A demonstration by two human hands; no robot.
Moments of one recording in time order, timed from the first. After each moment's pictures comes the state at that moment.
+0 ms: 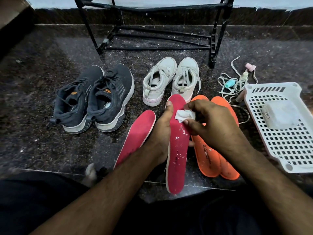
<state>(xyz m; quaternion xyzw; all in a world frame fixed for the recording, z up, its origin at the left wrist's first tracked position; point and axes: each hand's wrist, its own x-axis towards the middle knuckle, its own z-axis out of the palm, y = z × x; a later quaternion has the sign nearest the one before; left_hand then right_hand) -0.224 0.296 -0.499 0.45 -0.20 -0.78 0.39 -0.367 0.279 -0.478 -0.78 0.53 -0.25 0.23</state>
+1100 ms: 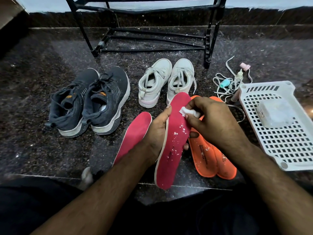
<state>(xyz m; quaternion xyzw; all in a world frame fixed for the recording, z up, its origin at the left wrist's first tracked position) -0.221 0.296 -0.489 0.40 -0.22 -0.81 0.37 -0.378 0.269 -0.477 -0.78 0.55 -0.24 0.18</state>
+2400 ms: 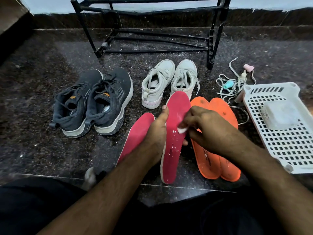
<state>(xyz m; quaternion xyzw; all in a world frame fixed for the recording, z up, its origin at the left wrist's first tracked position) -0.217 0.290 -0.498 0.50 -0.20 -0.75 0.37 -0.372 0.273 -0.482 -0.87 0.43 -0.17 0.19</state>
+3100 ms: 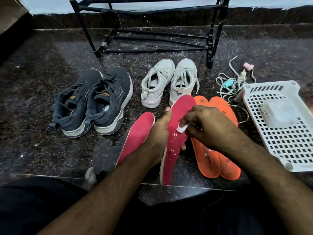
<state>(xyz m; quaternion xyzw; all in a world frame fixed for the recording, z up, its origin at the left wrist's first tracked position) -0.220 0.291 -0.515 0.51 -0.23 -0.74 0.38 -0.370 0.271 -0.477 -0.85 0.48 -0.13 0.19</state>
